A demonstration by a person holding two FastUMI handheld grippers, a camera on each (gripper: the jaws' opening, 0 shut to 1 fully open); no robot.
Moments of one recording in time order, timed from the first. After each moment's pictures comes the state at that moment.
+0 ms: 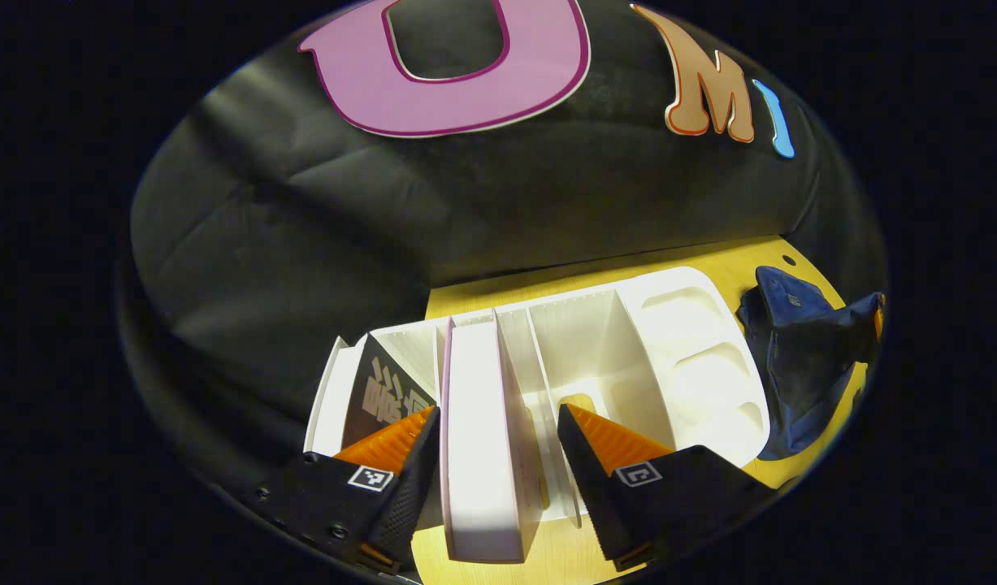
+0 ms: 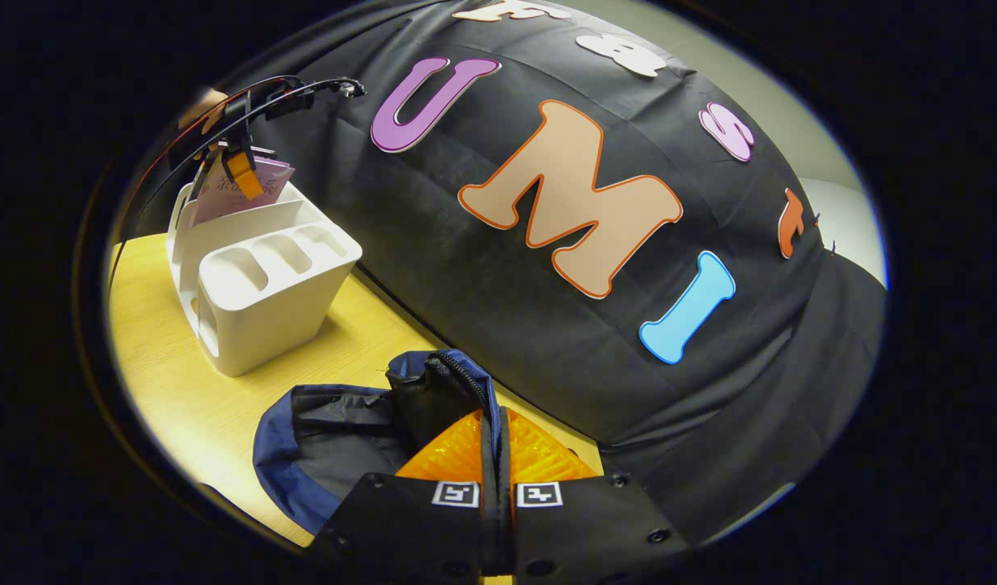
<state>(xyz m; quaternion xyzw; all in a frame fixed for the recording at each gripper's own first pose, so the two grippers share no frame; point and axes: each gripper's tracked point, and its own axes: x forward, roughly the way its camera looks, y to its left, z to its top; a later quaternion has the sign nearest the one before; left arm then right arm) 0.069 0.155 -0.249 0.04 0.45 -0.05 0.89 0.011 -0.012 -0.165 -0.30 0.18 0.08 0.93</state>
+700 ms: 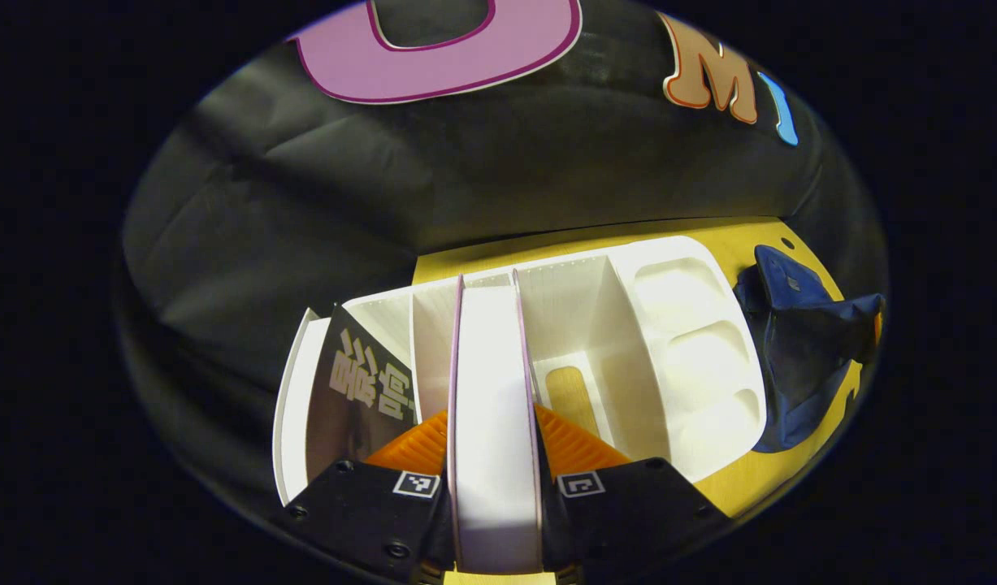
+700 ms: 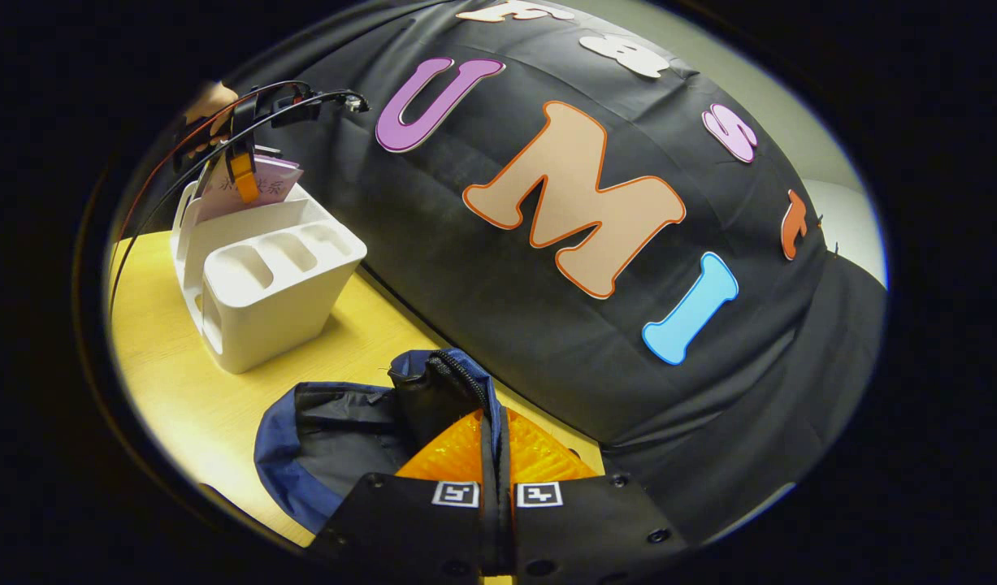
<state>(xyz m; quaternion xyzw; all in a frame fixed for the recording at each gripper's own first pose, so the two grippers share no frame) 0.053 0.146 -0.251 0.04 0.50 -0.05 0.87 0.009 -0.012 -0.166 -0.30 0.18 0.09 0.93</state>
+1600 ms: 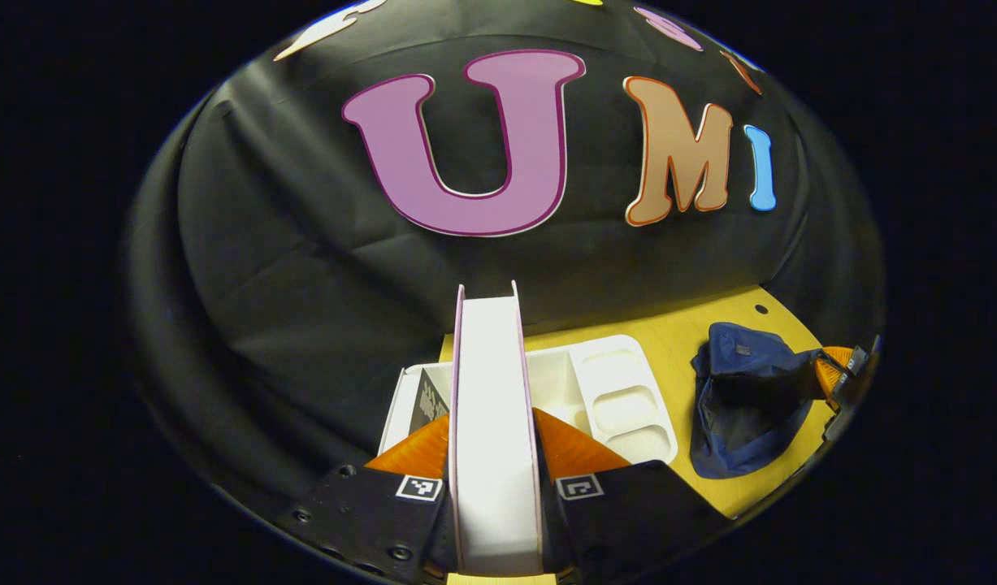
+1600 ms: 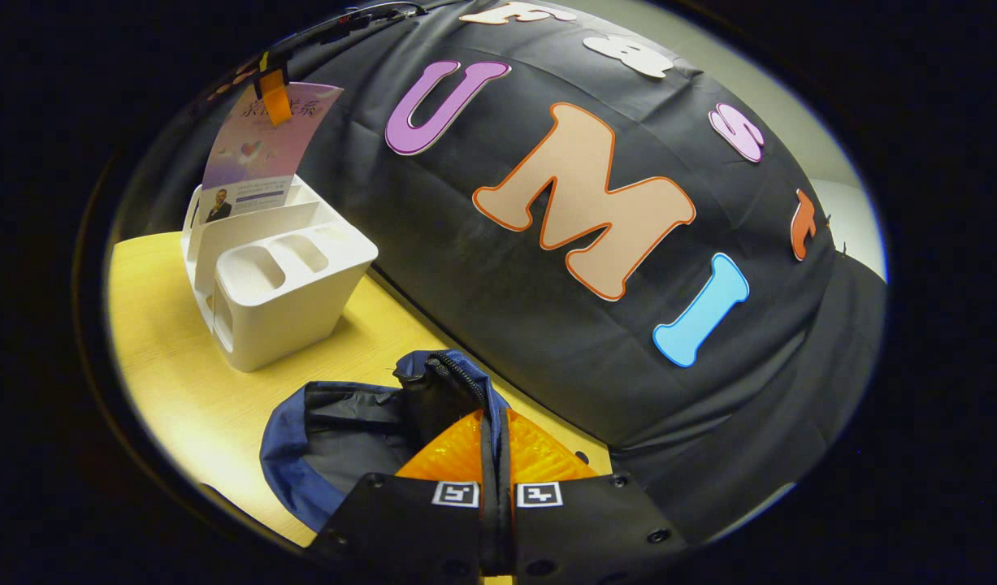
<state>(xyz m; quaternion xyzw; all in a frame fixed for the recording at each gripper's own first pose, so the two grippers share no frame) 0.028 0.143 -0.092 0.01 0.36 -0.03 0.93 0.007 -0.010 -0.169 -0.30 0.18 0.11 0.93</state>
